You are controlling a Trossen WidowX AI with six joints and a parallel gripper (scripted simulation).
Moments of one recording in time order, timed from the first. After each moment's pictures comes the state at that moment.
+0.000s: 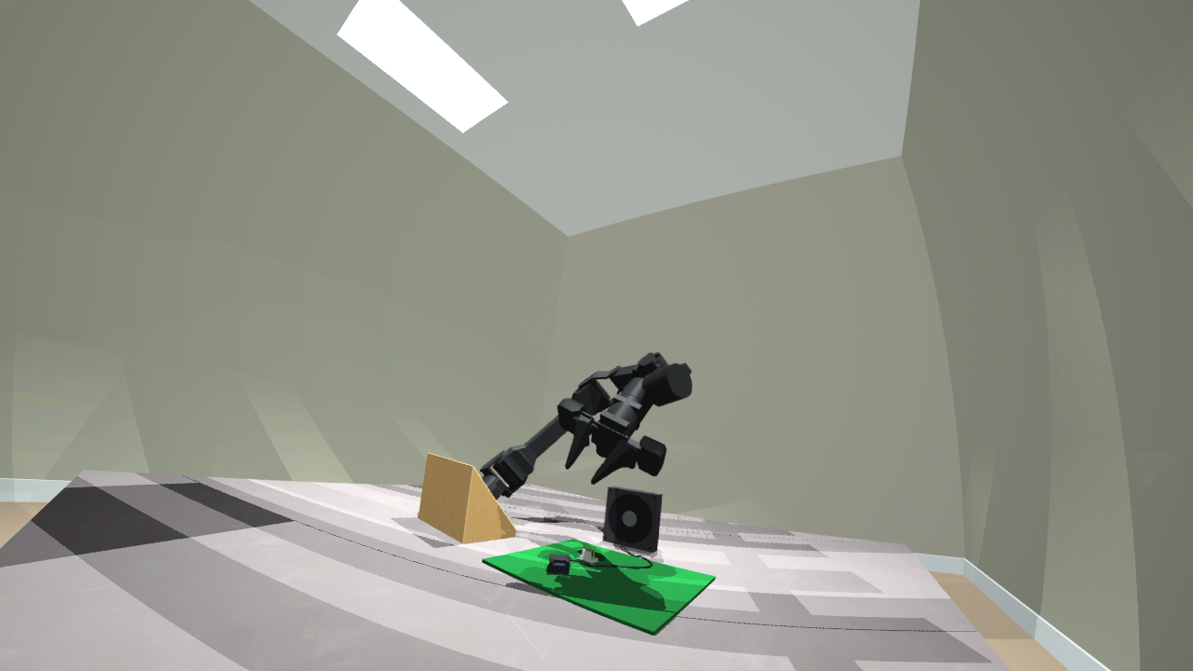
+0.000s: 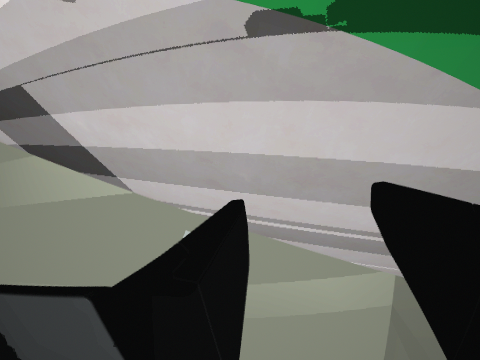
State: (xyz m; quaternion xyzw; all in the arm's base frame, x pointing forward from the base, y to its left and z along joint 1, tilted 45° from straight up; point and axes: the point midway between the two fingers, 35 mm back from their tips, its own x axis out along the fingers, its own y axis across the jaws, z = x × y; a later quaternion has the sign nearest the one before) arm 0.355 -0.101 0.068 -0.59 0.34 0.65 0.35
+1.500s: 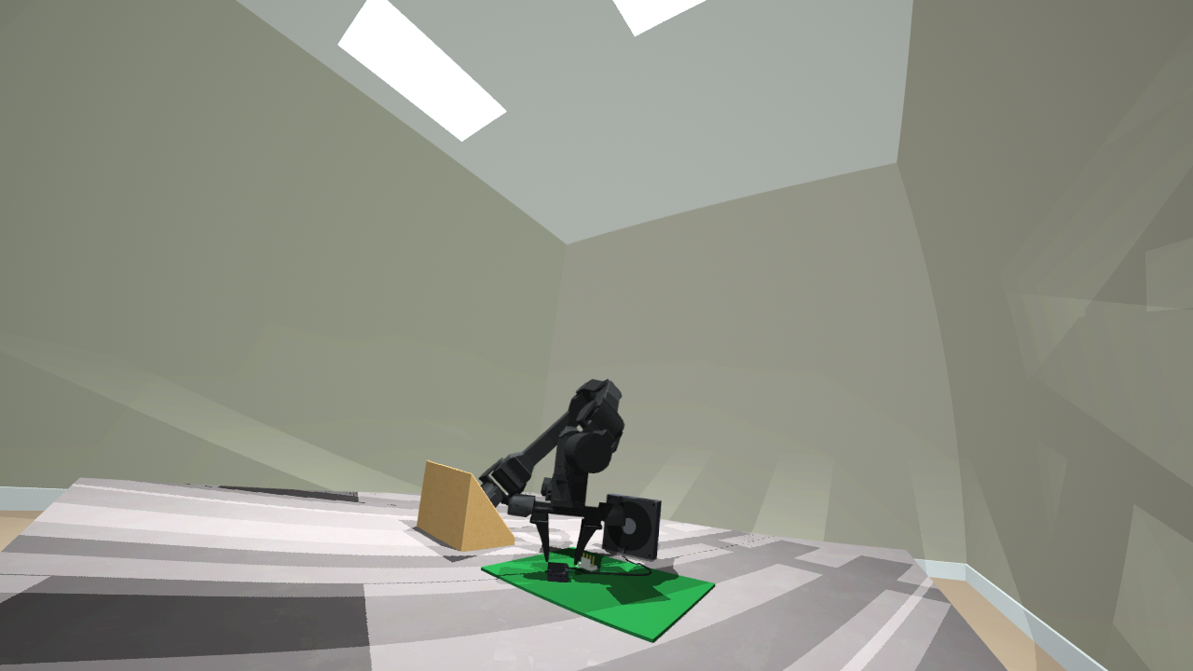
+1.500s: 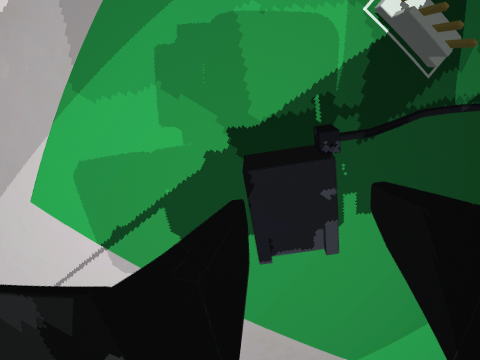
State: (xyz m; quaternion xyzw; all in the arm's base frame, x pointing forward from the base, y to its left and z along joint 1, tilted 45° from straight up) arm 0.289 0.001 -0.010 -0.50 -0.02 0.73 0.47
